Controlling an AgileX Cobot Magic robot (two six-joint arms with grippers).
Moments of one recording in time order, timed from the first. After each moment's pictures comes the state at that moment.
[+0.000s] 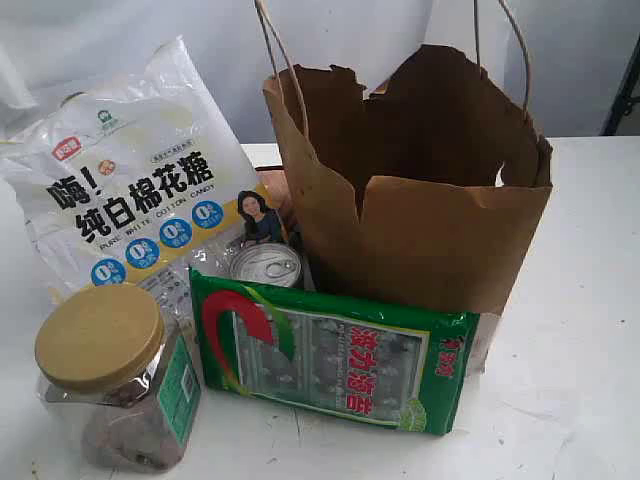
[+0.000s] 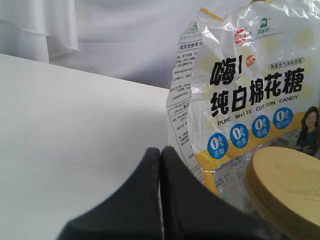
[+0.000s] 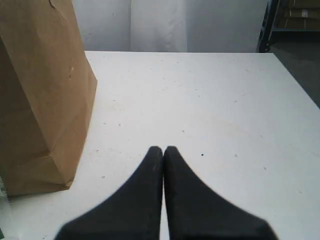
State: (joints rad) left arm 0.02 0.00 0.00 -0.19 0.27 -0.02; right arm 0.00 0.01 0.00 -0.04 0.36 -0.01
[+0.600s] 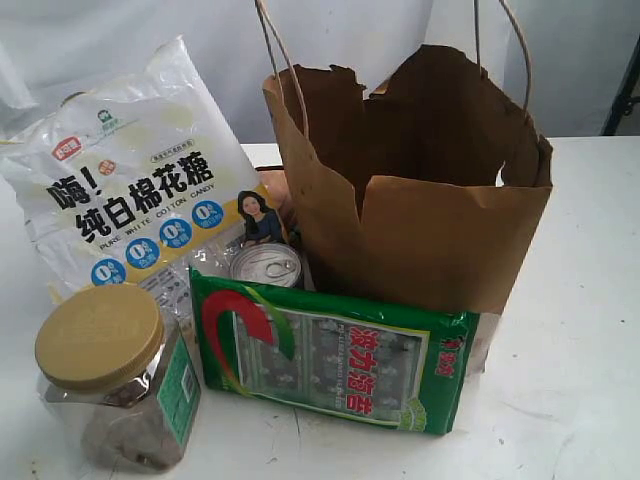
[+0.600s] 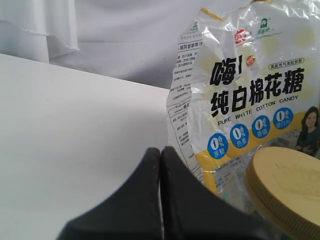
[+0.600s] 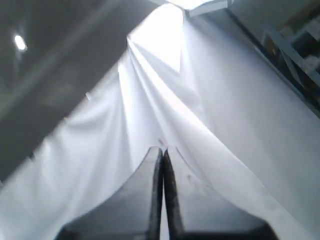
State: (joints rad) left arm 0.02 0.00 0.00 -0.19 0.27 -0.02; right arm 0.00 0.00 0.00 0.23 -0.53 0.47
